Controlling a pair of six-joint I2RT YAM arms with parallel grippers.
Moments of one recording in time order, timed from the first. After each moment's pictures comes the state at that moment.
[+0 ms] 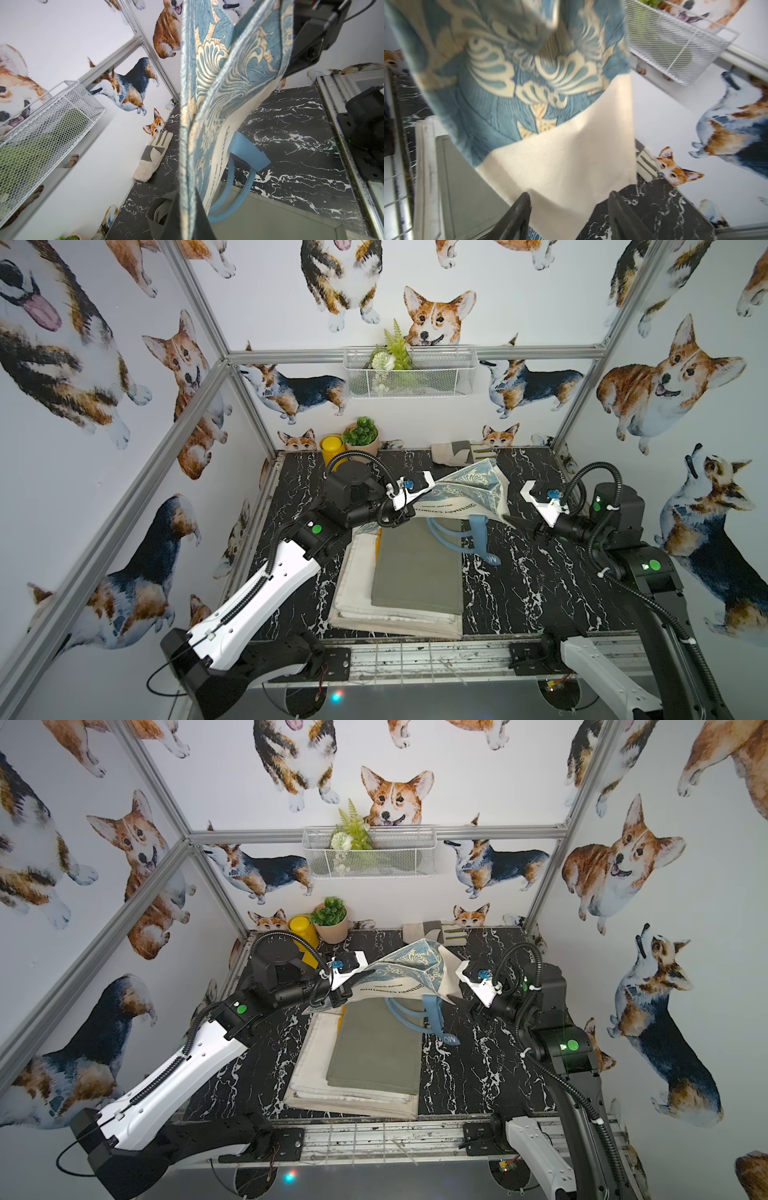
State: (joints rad) left arm -0.69 1.15 1.26 -0.32 0.41 0.53; right arm 0.16 0.79 1.11 -0.76 -0.67 -0.56
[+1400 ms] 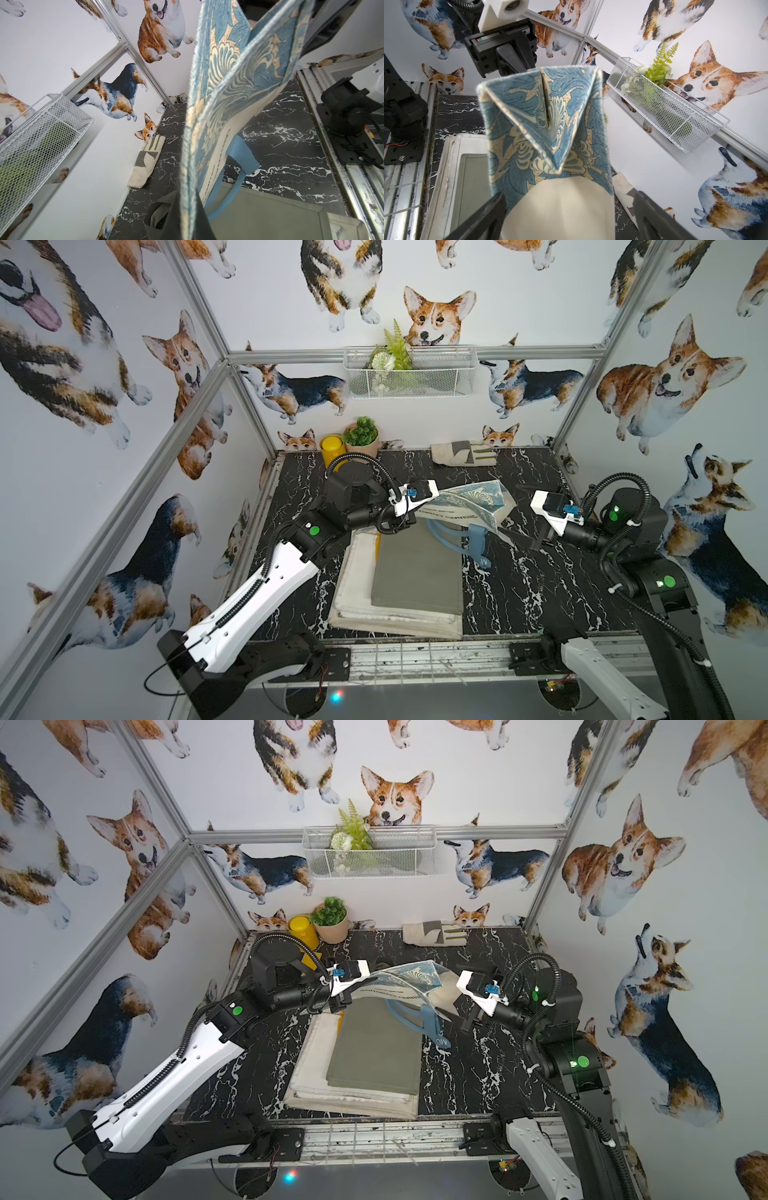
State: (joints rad) left arm -0.73 1.17 1.31 -0.41 0.42 0.59; right arm 0.20 0.75 1.17 -0.67 -0.79 -0.58
